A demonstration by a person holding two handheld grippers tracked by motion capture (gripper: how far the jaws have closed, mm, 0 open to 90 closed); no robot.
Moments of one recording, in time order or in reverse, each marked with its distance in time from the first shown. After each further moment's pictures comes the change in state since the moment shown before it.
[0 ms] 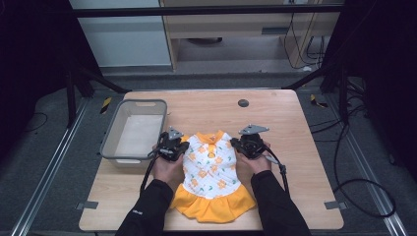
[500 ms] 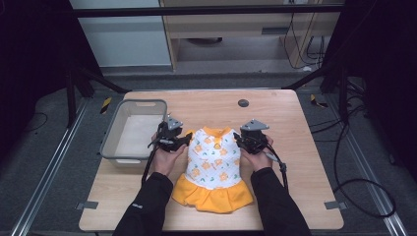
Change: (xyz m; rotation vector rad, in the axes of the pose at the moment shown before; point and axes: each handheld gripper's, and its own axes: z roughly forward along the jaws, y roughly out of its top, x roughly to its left) left arm 0.007 0.021 -0.009 -0.058 0.051 -0.019; right arm -0.006 0.008 -0.004 -0.033 -0.182 -0.031
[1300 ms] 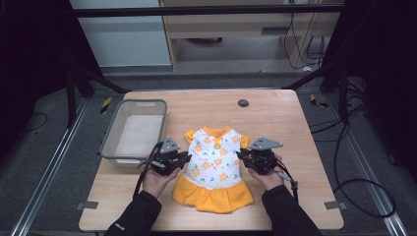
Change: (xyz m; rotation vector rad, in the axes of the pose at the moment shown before) left arm -0.030 -0.046 -0.036 0.060 -0.226 0.089; right arm 0.017 -0.034 -0.055 0.007 0.207 0.002
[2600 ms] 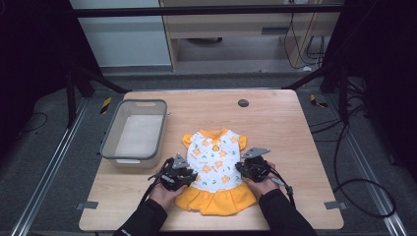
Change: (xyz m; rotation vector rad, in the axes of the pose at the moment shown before) left arm -0.021 -0.036 0.023 0.125 -0.034 0.014; right arm 0.003 -0.034 0.033 0.184 0.024 -0.020
